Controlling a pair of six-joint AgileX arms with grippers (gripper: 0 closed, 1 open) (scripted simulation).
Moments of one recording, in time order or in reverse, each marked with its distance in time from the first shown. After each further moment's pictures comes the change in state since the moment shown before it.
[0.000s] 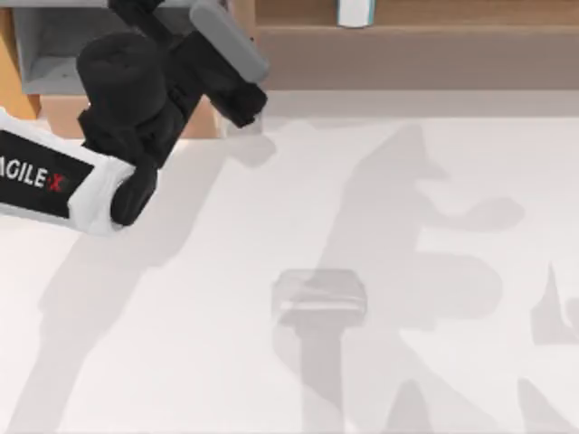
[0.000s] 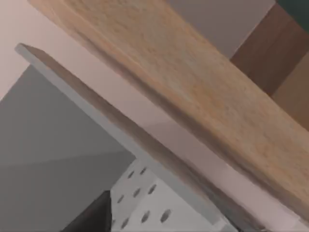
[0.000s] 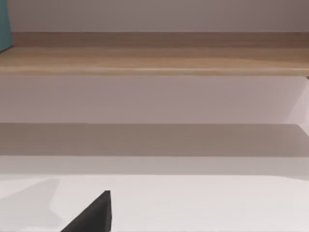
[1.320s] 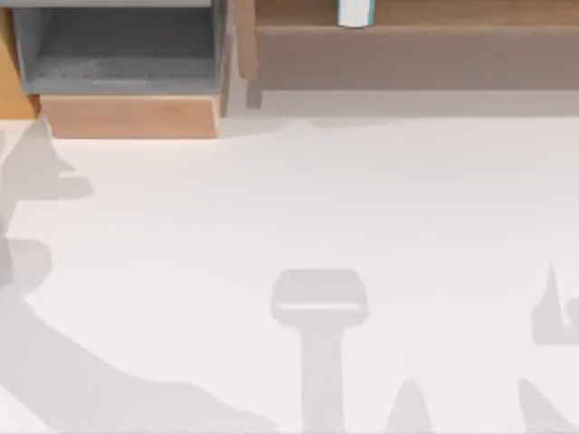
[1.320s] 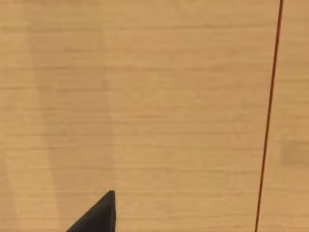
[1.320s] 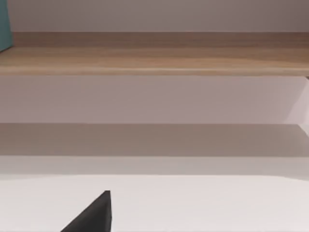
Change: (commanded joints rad) left arm 0.830 0.268 0.116 0.151 0.505 0.716; right arm 0.000 0.000 0.000 0.000 0.000 0.000
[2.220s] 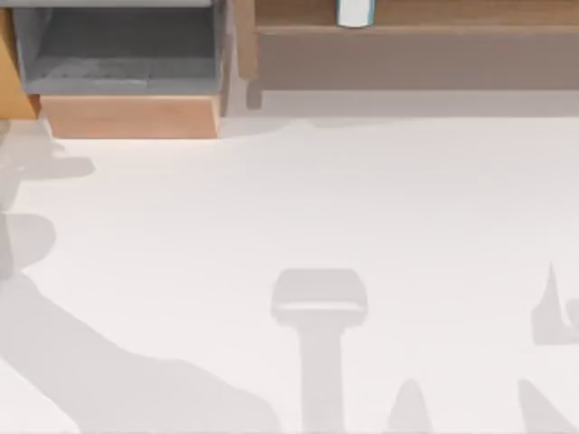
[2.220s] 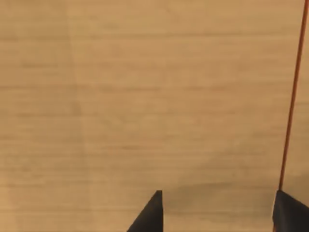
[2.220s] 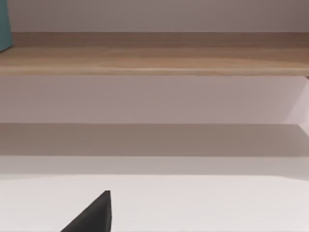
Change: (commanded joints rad) left arm -0.040 0.082 0.153 -0.097 -0.033 -0.010; right arm 0.000 0.000 0.000 0.000 0.000 0.000
